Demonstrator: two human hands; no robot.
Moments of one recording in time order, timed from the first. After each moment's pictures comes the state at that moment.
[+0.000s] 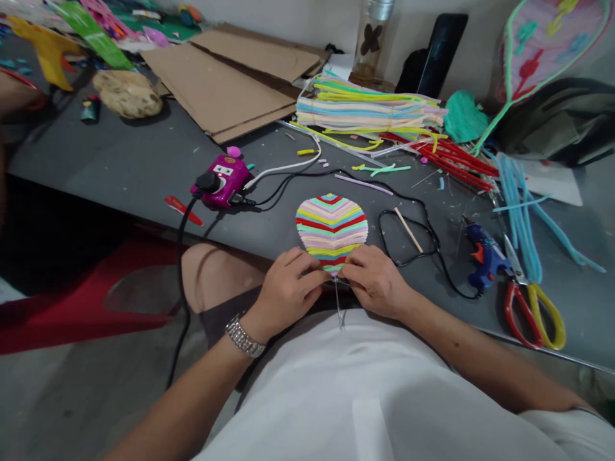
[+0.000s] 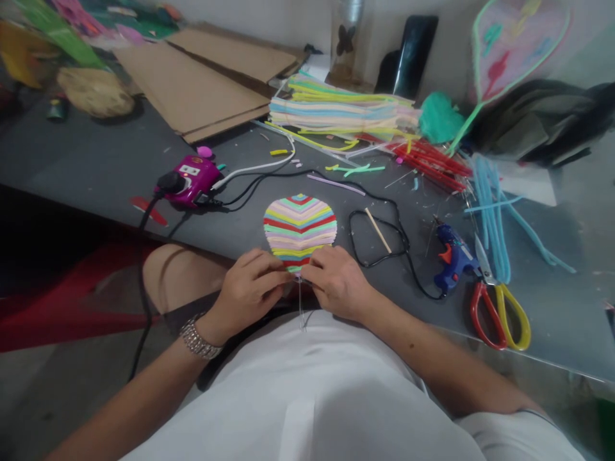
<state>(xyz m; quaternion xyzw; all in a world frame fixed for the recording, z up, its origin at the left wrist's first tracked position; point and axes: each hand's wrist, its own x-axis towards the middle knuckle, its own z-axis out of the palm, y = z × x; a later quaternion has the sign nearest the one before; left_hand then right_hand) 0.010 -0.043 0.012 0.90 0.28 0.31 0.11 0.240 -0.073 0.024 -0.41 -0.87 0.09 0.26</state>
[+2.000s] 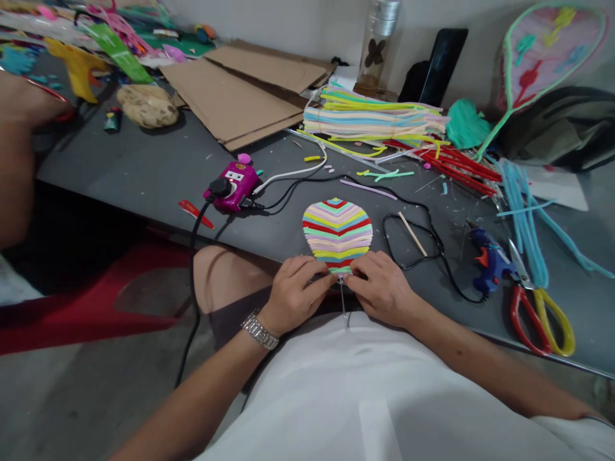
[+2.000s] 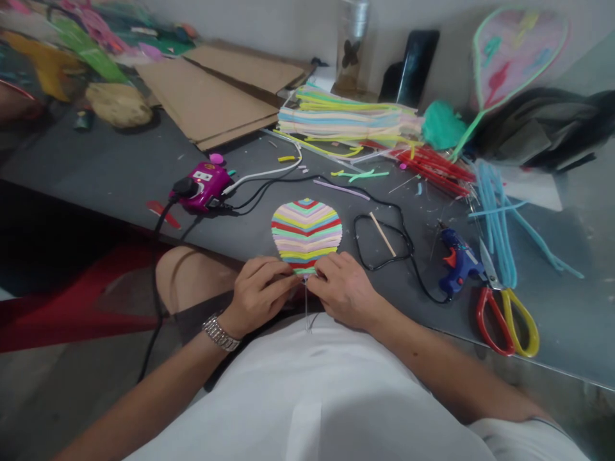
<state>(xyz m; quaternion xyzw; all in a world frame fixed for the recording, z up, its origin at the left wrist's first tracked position) 0.010 -0.047 0.001 0.89 0.26 0.38 0.03 0.236 -0.080 0.031 -0.39 -0.89 -0.02 0.23</state>
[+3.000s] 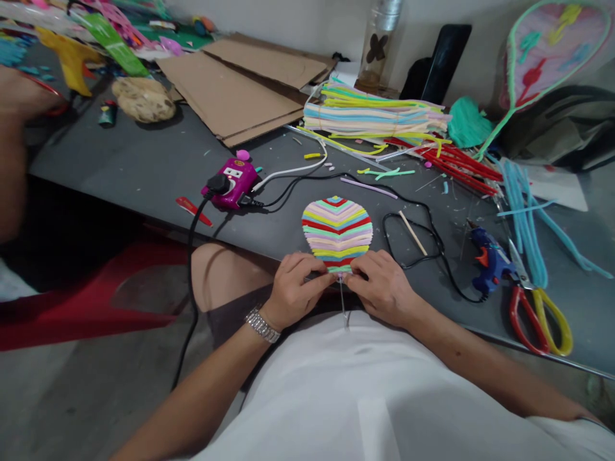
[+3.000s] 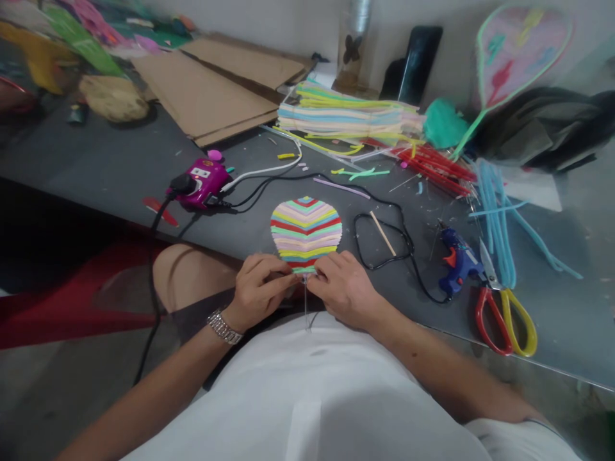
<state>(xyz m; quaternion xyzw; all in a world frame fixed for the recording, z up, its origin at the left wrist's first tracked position) 0.013 -0.043 -0.011 0.86 0.26 0.44 0.05 0.236 -0.080 0.028 -0.40 -0.89 -0.04 0.24</state>
